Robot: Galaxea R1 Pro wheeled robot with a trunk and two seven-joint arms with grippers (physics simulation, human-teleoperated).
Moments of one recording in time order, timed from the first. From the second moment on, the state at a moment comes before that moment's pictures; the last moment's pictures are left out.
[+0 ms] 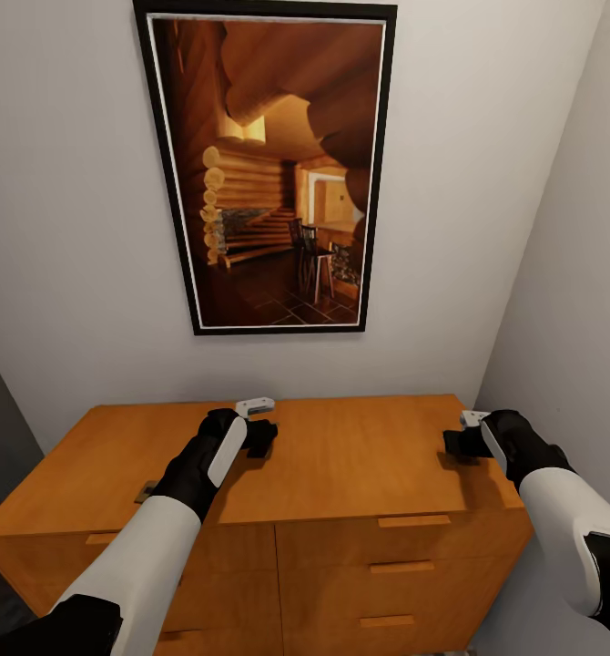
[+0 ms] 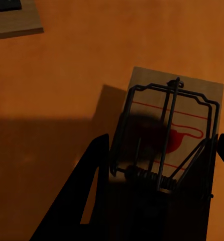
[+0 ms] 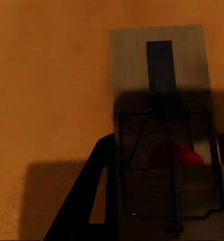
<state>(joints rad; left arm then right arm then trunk) -0.84 -0.17 -0.10 -0.83 0.36 0.78 0.33 -0.99 -0.21 -0.18 -0.46 0.18 0.74 0.25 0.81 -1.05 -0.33</state>
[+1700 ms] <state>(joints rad) -0.84 -0.17 -0.10 -0.81 0.35 0.77 0.33 -0.99 -0.21 -0.18 -0.45 0.17 0.74 0.25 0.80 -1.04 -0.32</state>
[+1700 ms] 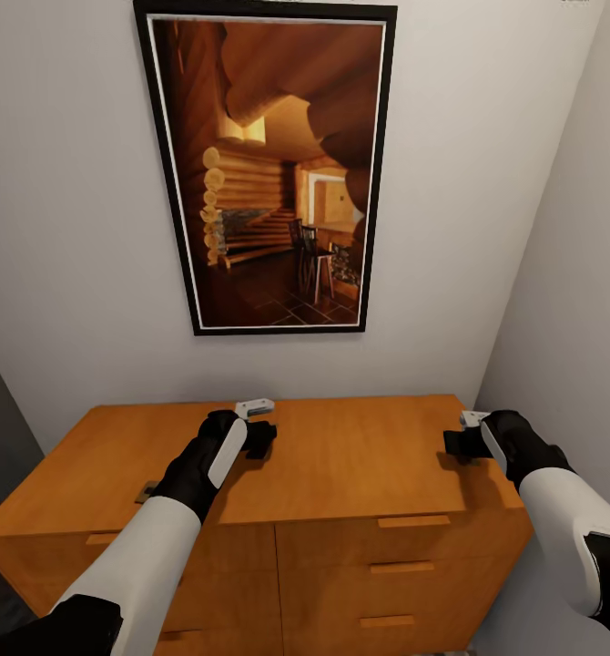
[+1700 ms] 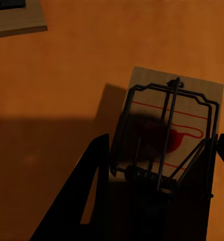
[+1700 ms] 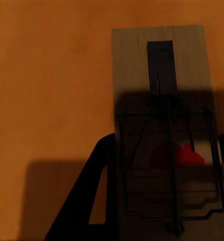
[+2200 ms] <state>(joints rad) -0.84 -0.17 -0.10 -0.82 0.35 0.77 0.33 -0.99 -0.21 -0.17 -0.45 0.17 0.74 0.25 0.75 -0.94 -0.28</state>
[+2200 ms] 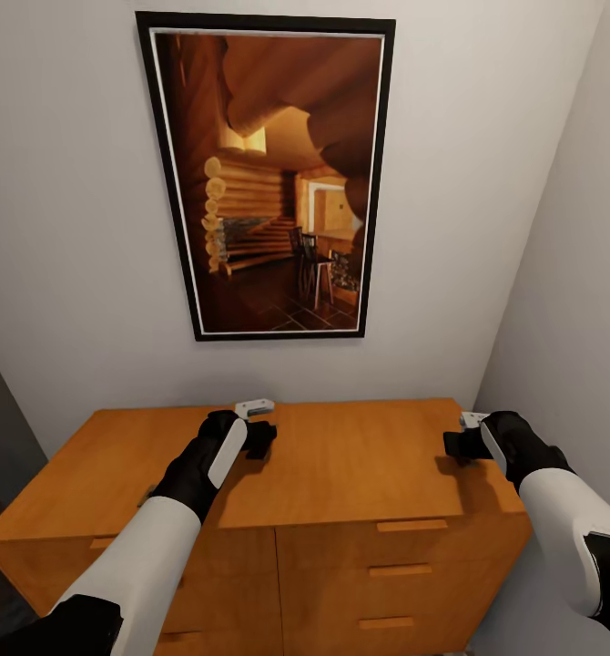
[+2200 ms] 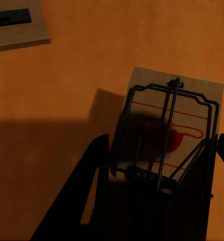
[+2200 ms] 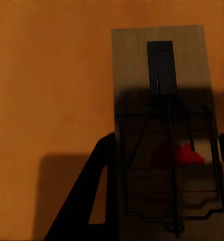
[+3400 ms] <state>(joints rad) -0.83 -0.17 -0.10 -0.82 0.35 0.77 0.33 -0.99 -0.21 -0.17 -0.45 0.17 0.74 0.25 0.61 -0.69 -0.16</state>
